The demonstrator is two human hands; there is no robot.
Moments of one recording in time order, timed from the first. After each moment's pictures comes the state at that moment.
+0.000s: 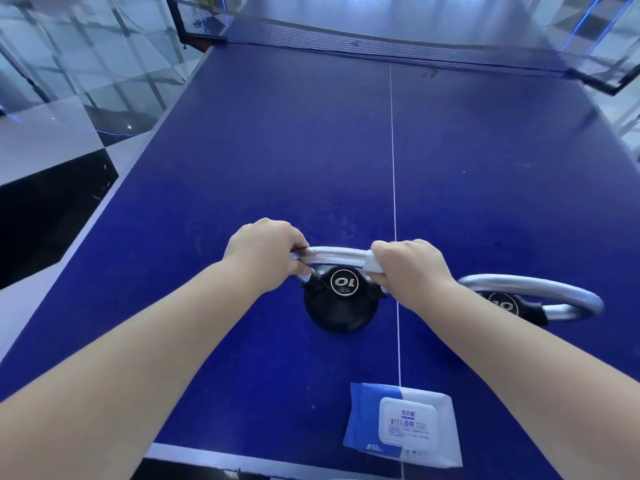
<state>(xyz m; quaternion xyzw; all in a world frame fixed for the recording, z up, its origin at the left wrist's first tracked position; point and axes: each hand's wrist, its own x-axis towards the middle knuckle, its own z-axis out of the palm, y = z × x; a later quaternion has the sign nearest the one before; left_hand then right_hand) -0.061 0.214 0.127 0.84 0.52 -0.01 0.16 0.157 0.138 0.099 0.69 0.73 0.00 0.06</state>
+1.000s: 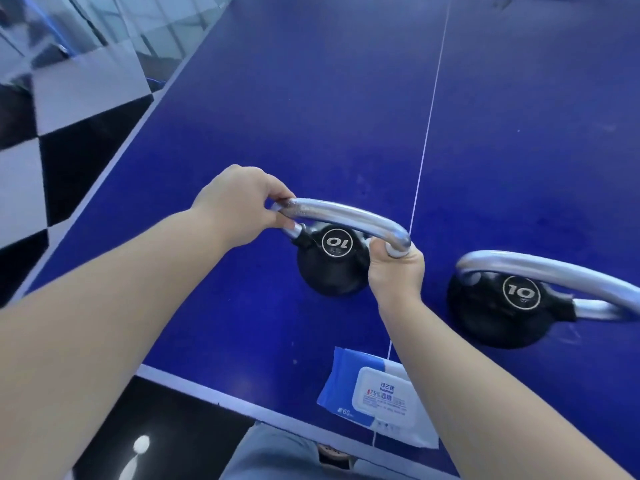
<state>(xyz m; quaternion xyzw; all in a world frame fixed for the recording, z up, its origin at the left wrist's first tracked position) -0.058 0.201 0.124 0.81 0.56 0.04 0.18 0.142 0.110 0.017 0.71 0.20 -0.45 -0.51</state>
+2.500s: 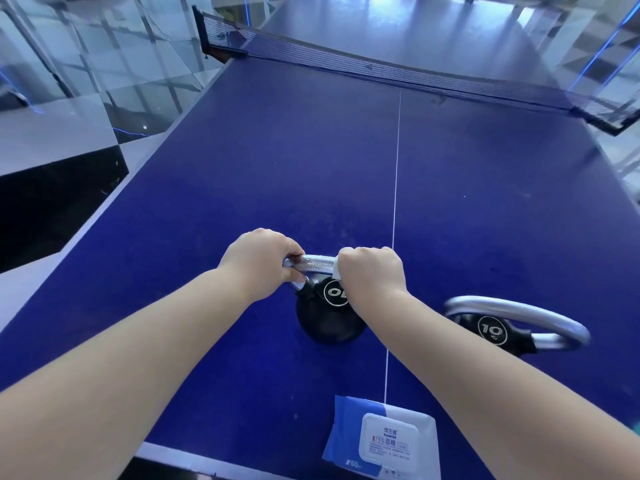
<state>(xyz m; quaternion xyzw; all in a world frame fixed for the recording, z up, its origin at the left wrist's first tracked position) -0.070 0.207 0.119 0.83 0.53 0.04 0.19 0.107 0.158 0.105 0.69 0.72 0.01 0.10</state>
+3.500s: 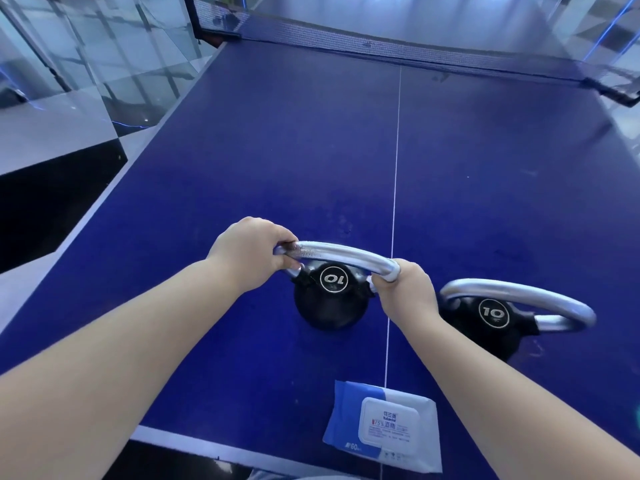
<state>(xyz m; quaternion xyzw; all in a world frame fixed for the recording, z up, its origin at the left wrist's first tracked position) -0.070 0.204 0.114 0.83 0.51 0.06 0.19 0.167 0.117 0.045 0.82 0.45 -0.26 -0.23</state>
